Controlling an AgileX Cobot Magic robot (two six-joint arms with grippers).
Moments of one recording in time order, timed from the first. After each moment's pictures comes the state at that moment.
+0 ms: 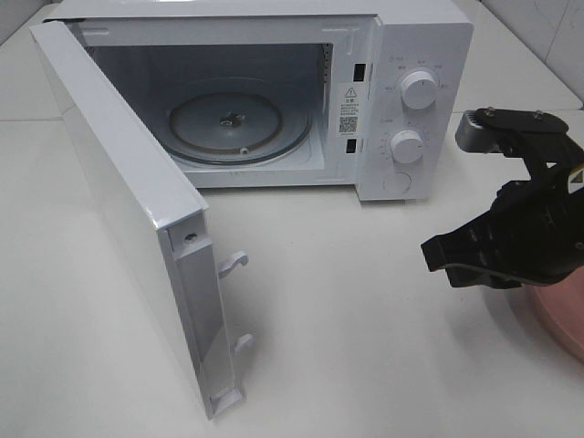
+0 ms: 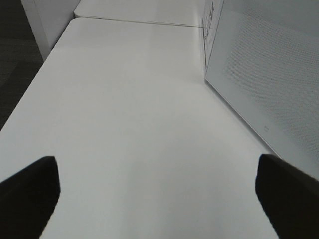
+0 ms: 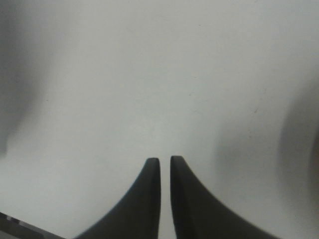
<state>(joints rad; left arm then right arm) 0.06 -0.01 -0.51 0.00 1.08 -0.02 0.39 1.33 -0.63 0.20 0.42 -0.03</state>
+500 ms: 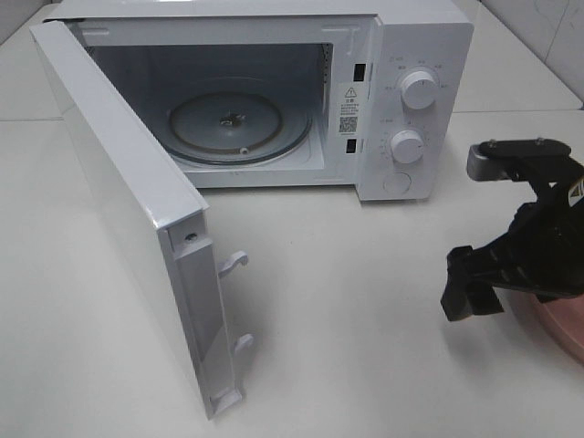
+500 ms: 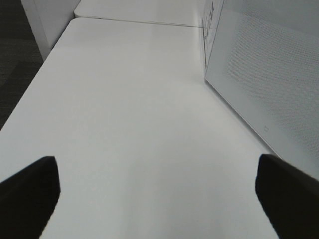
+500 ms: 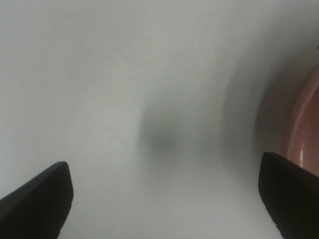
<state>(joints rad) 0.06 -0.01 -0.51 0.00 1.08 -0.02 0.28 1.47 -0.66 0.07 0.53 0.00</state>
